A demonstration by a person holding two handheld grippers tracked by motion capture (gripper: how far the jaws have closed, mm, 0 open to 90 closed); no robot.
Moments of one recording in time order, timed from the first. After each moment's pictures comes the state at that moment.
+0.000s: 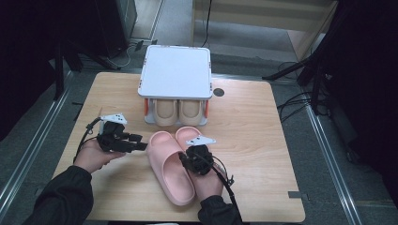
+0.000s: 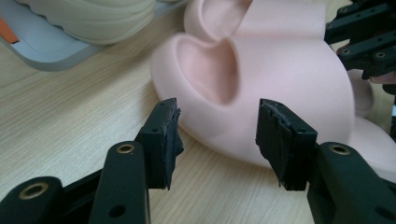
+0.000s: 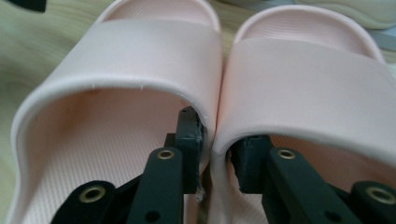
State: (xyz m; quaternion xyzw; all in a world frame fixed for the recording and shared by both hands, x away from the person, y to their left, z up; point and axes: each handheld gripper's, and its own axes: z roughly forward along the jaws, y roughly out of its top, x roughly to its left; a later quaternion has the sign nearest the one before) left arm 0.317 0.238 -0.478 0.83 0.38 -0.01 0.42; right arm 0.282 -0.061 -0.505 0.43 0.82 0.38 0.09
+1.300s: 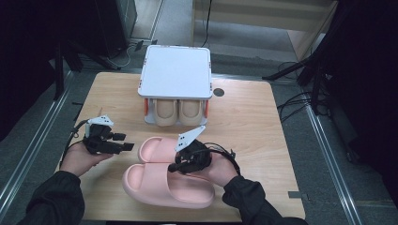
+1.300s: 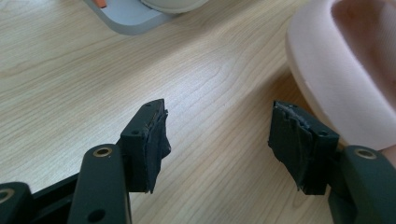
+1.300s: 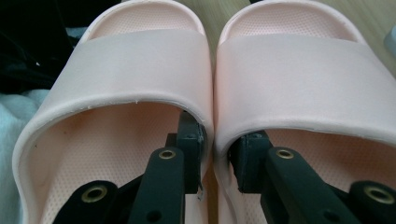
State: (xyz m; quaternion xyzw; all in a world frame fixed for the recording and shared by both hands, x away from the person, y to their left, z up) left arm 0.307 0.274 -0.489 0.82 0.42 0.04 0.38; right arm 0.290 -0.053 -0.451 0.08 0.92 0.39 -0.06
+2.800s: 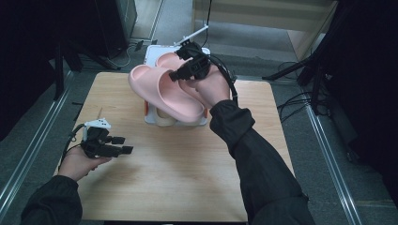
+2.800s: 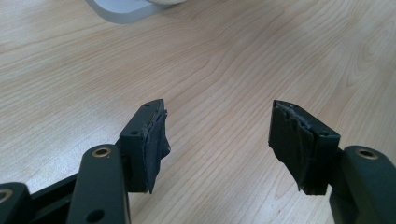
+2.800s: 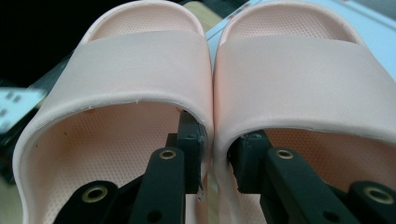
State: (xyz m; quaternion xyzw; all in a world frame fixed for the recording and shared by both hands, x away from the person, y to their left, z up) left arm 0.300 0.275 -0.492 0.81 0.43 0.02 0.40; right arm 0.449 -0.019 -0.292 0.32 0.87 0.36 0.08
